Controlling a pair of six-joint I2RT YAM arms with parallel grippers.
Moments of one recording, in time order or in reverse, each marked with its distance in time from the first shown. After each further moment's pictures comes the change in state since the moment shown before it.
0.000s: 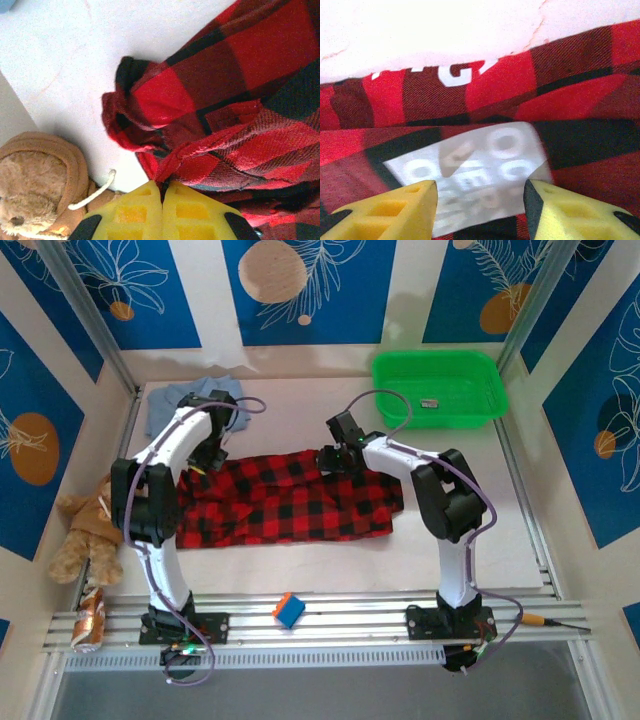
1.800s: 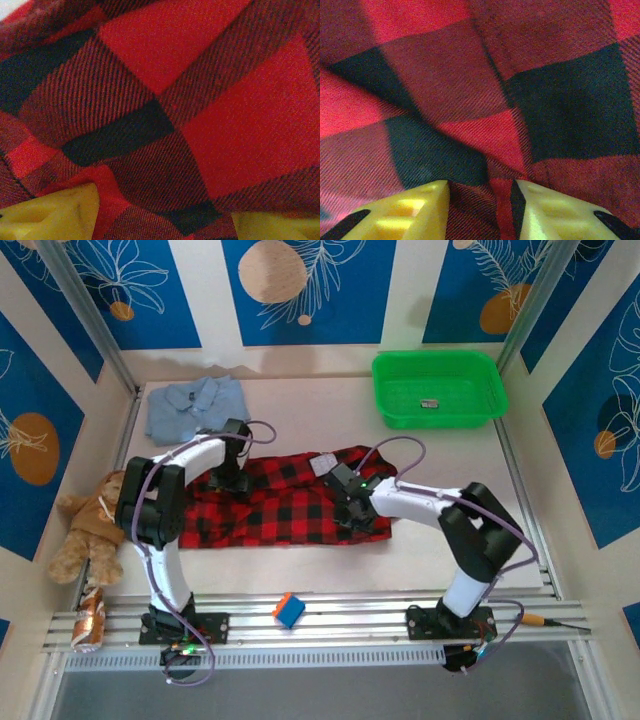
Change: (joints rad) left arm -0.059 -0.026 -0.359 0.419 0.312 -0.274; right arm 0.208 -0.277 -0.380 -0.224 0.100 0.497
